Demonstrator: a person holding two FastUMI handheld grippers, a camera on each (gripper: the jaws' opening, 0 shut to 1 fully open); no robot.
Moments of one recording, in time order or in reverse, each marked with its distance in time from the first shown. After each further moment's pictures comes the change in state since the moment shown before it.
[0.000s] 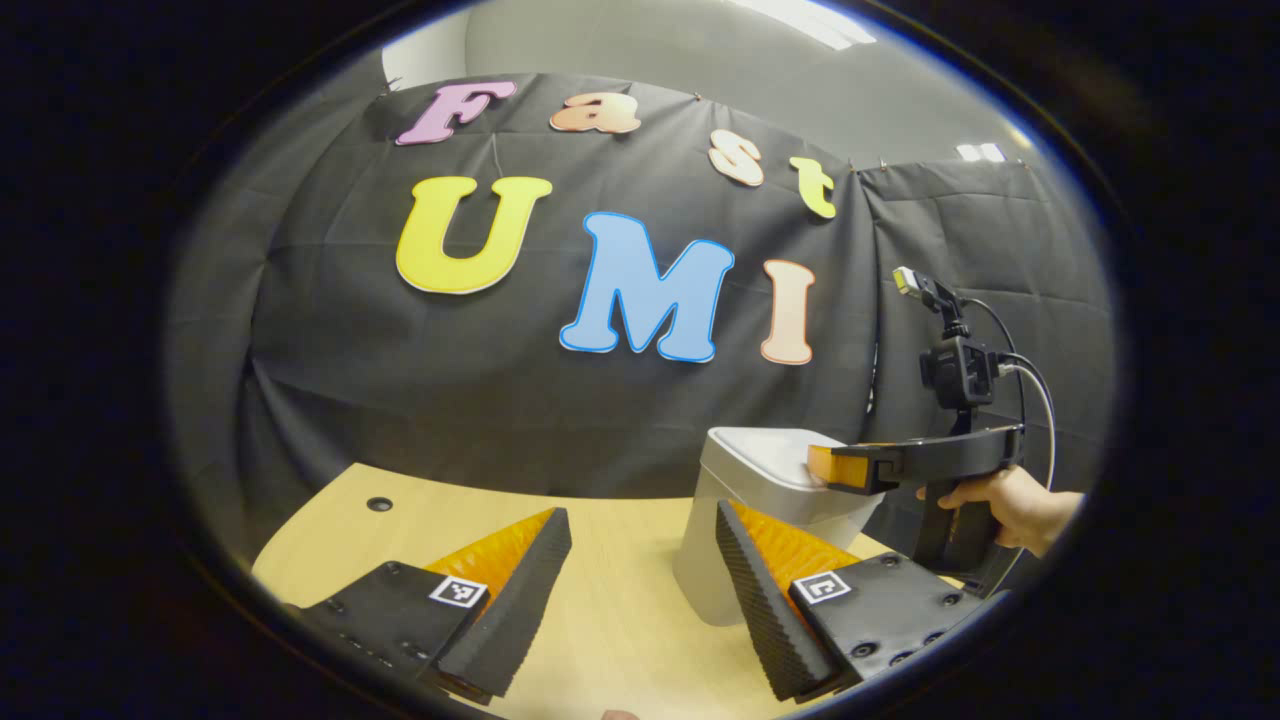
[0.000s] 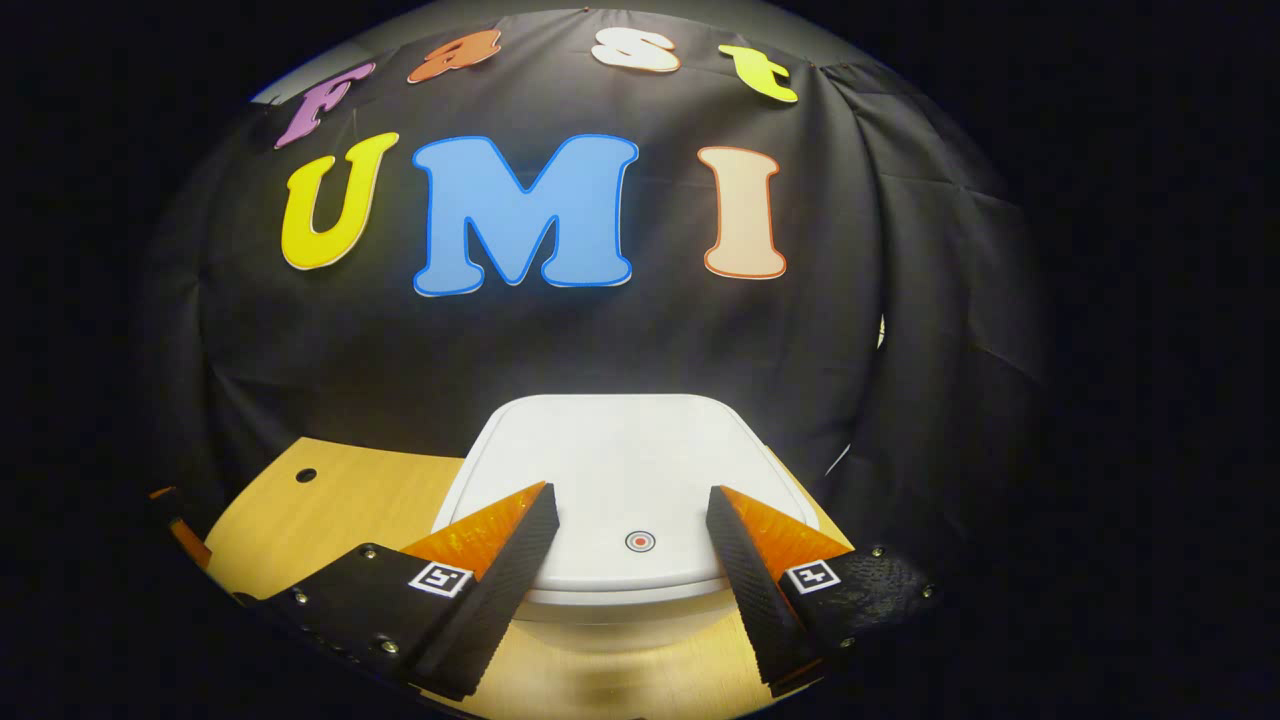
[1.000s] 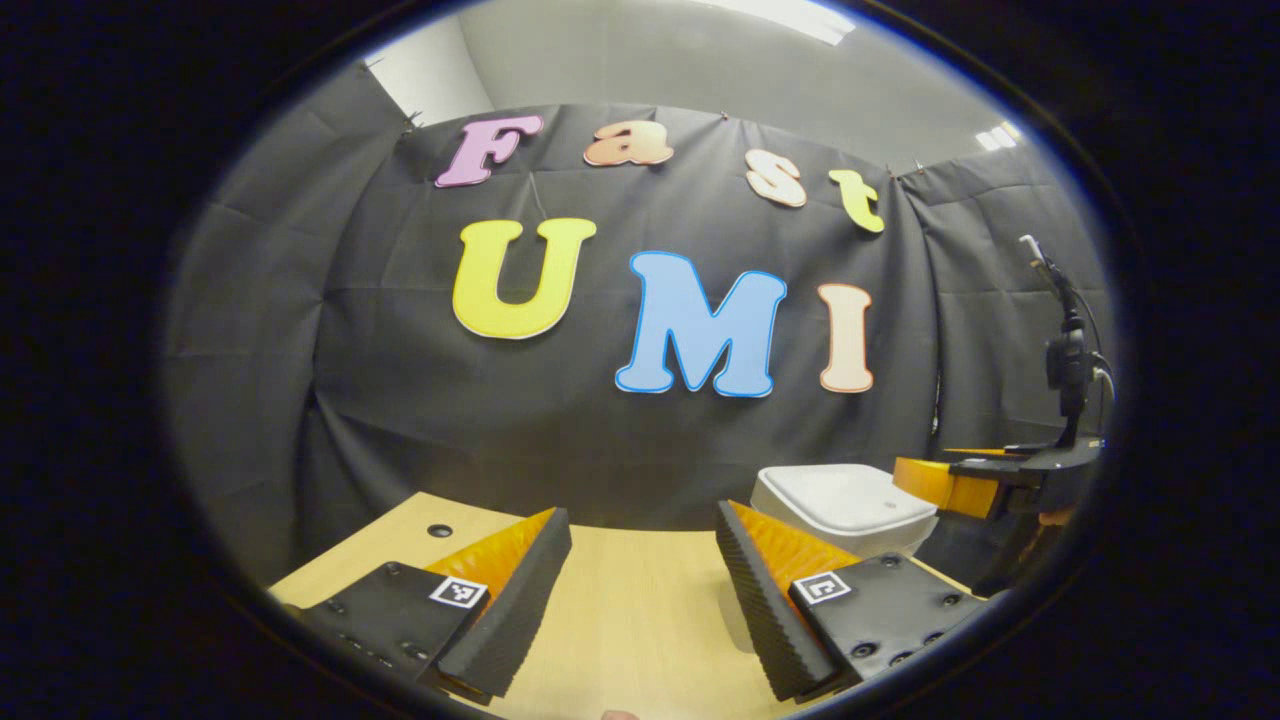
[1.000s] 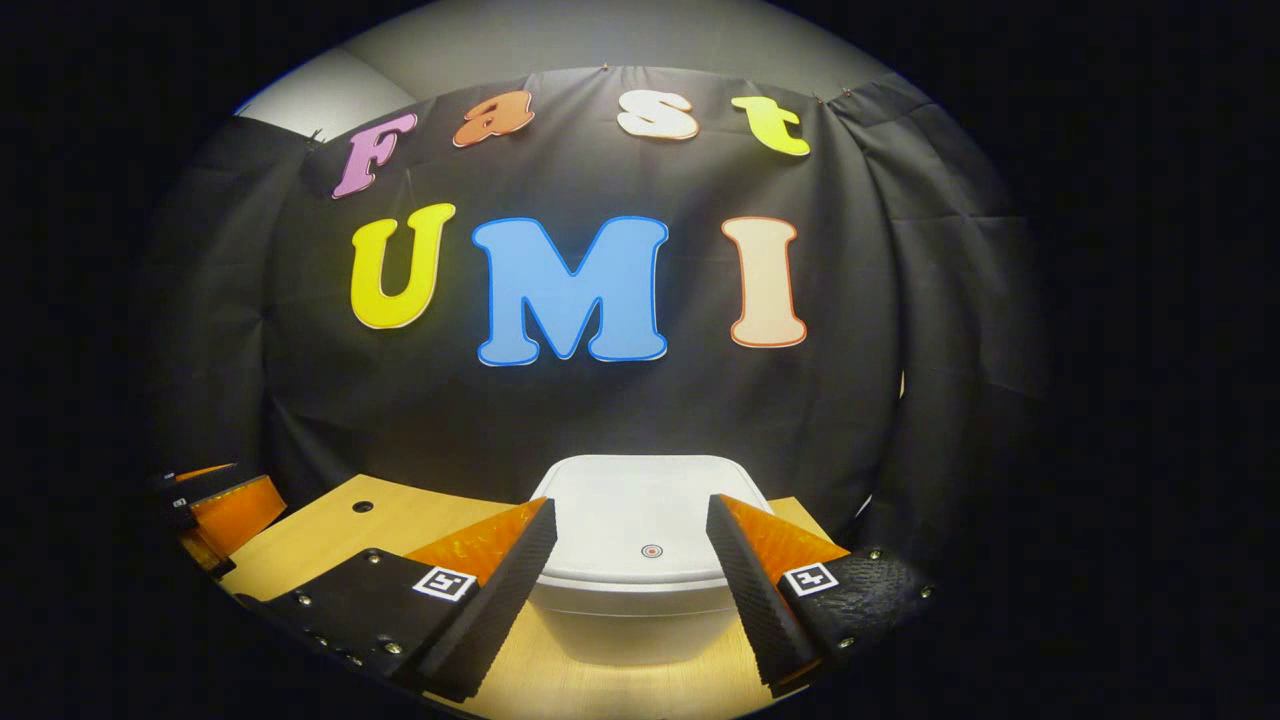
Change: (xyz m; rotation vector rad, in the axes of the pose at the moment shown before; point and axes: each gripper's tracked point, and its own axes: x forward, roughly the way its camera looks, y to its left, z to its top) left arm 0.002 0.001 0.038 0.044 -0.086 0.211; right arm -0.063 0.006 0.028 -0.038 -0.213 0.142
